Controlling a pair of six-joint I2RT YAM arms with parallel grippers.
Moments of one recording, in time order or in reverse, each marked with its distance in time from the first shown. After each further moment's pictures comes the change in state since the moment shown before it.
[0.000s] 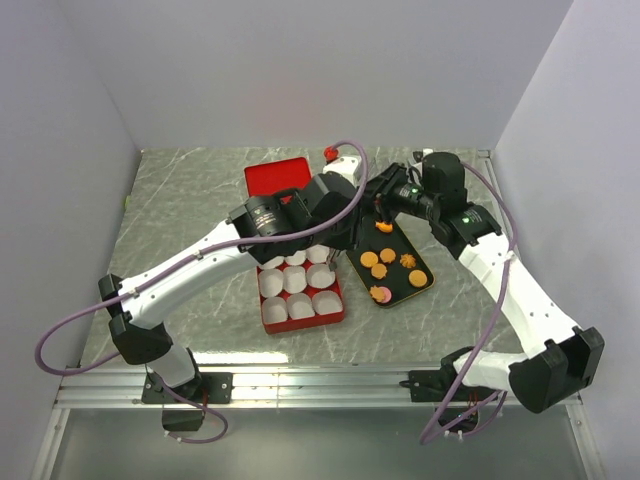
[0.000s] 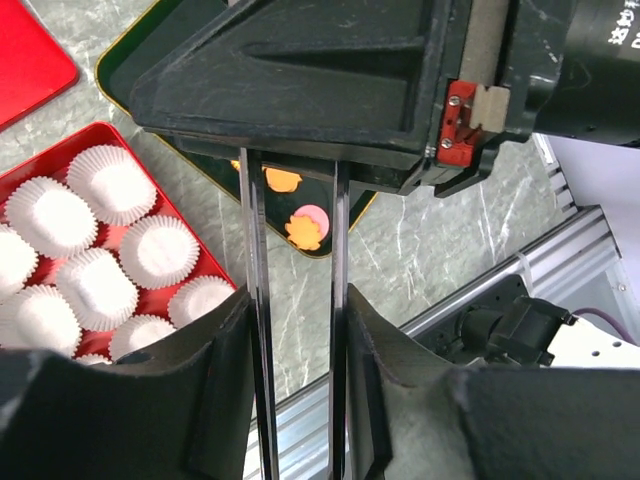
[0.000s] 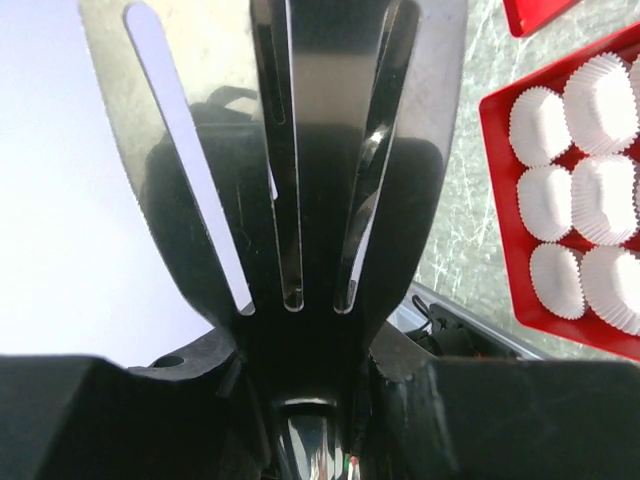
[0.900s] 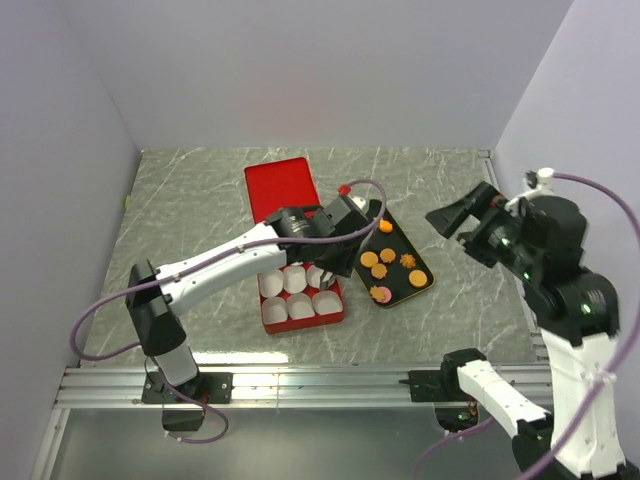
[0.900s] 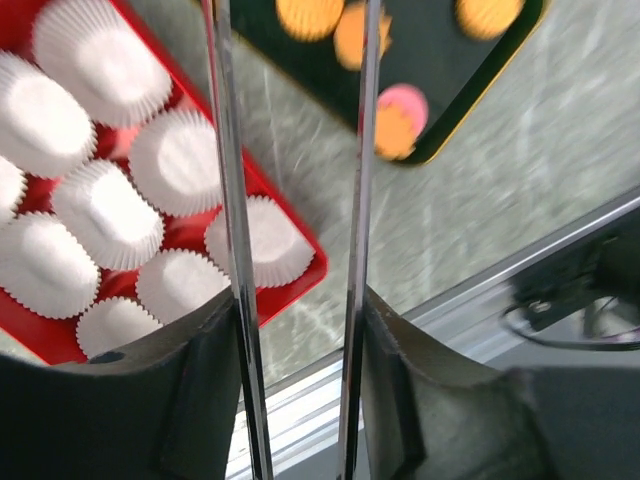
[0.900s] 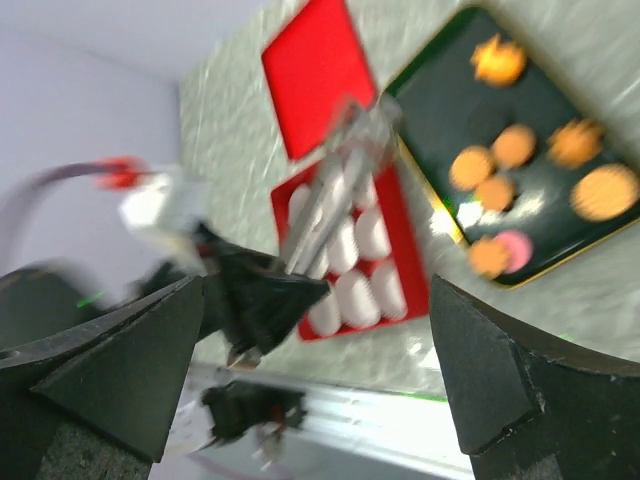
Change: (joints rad) left arm 0.055 0.069 -0.204 -0.023 0.131 0.050; right arm -0.213 -0.364 0.258 -0.709 0.346 -0.530
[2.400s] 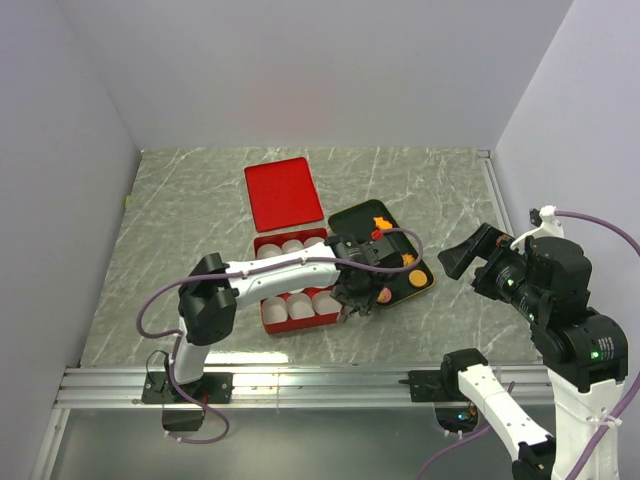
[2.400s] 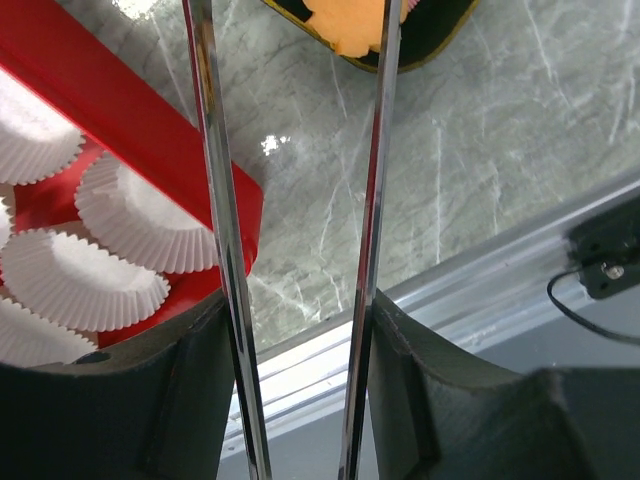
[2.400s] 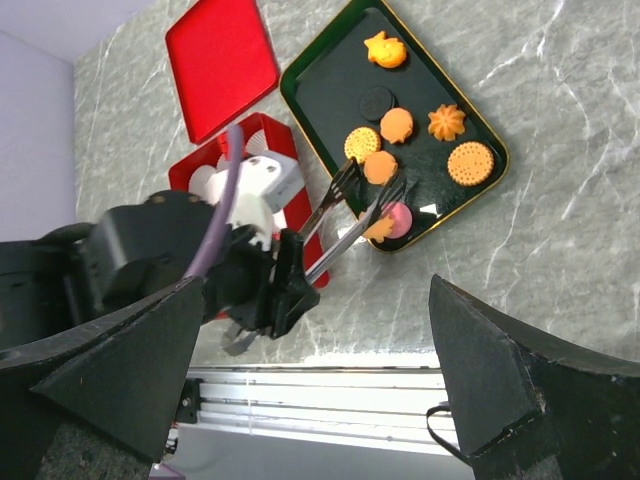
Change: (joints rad) left arm -0.127 0.277 0.037 -0.073 0.082 -0.039; right arm 0.000 -0.183 -0.077 -0.167 0.121 -0.164
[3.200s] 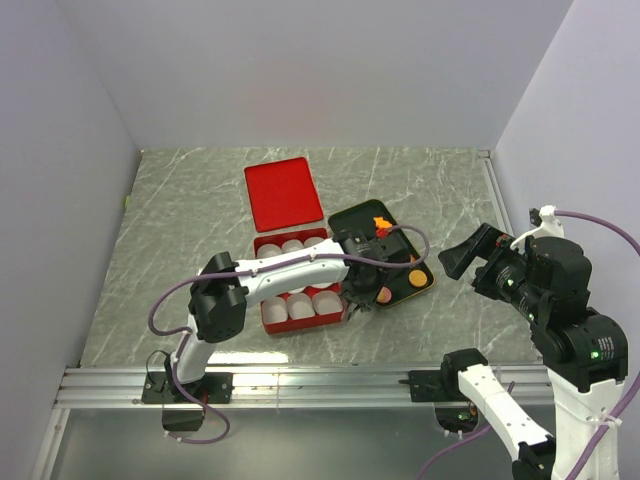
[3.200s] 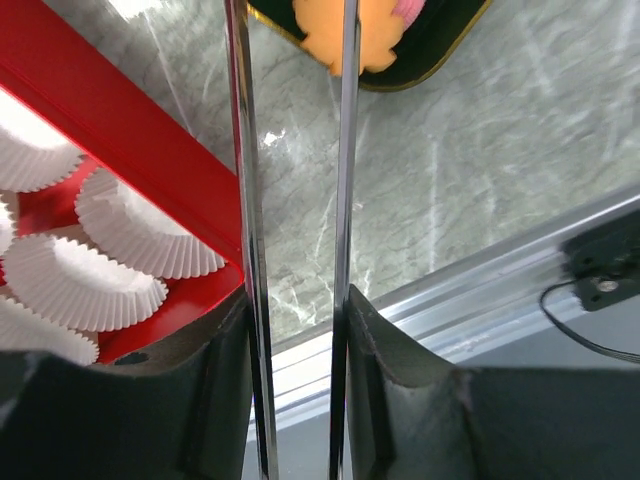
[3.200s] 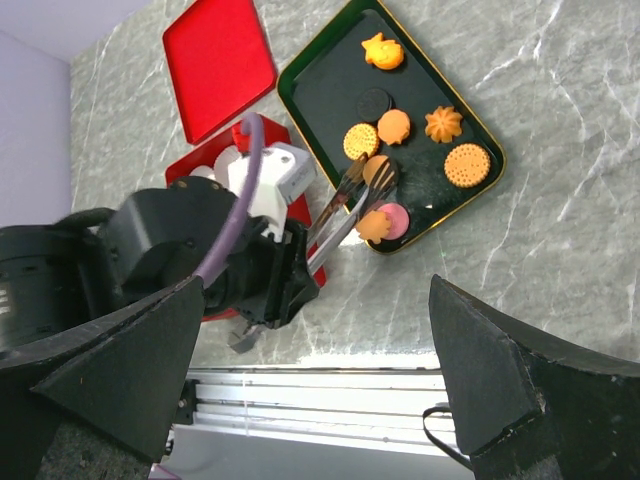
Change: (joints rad) left arm 0.000 0.082 0.109 -0.071 -0.007 -0.012; right arm 0.001 0.001 0.000 0.001 0.005 -0.008
